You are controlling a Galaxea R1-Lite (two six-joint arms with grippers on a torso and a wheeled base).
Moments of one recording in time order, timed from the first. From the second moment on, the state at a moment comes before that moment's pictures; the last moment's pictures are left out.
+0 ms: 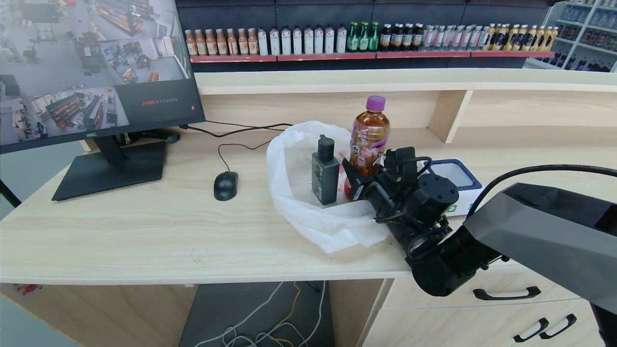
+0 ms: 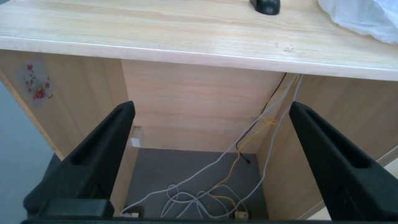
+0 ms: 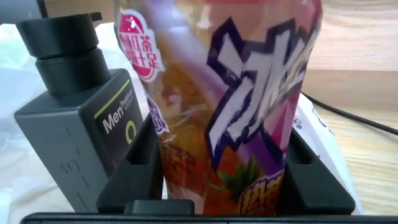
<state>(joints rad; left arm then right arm) 0.00 0.00 0.00 0.00 0.01 -0.01 0.51 2.30 -1.05 -1.57 -0.11 0.00</state>
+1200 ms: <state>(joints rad) 0.00 0.00 0.00 0.00 0.01 -0.01 0.53 2.32 -1.04 -1.57 -0.11 0.02</state>
